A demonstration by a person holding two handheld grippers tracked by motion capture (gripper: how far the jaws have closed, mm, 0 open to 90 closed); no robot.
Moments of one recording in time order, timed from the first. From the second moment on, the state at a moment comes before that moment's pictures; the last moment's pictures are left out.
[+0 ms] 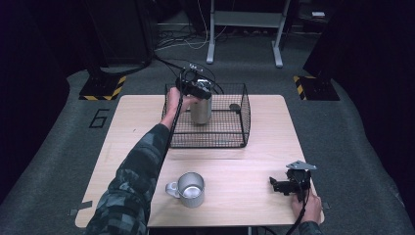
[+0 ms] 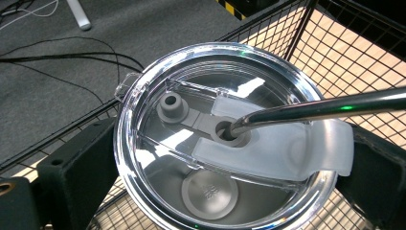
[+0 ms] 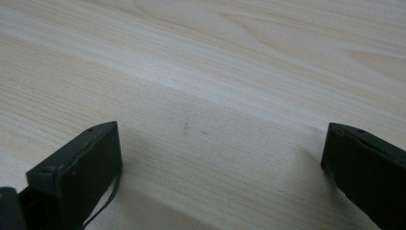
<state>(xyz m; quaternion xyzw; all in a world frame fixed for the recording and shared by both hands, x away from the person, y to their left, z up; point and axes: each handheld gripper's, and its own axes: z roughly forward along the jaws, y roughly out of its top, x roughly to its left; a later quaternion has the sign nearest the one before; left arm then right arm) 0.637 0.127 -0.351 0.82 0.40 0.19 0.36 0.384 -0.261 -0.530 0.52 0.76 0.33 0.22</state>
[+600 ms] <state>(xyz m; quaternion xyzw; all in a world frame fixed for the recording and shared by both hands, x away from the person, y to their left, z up) 0.642 0.121 -0.375 0.82 0.42 0.18 0.36 0.384 -0.261 -0.530 0.52 0.76 0.33 0.22</state>
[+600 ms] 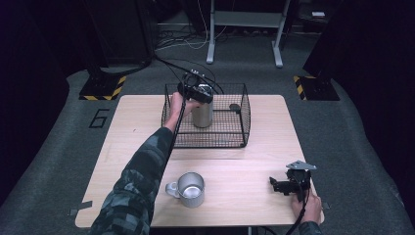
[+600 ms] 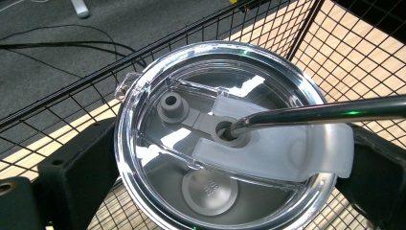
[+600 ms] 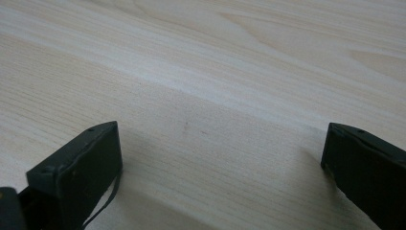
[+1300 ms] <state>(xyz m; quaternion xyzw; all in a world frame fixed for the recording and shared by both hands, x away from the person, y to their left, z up) 0.629 0.136 -0.367 0.80 0.43 0.17 0.37 0.384 -0.261 -0.530 0.52 0.76 0.33 0.22</state>
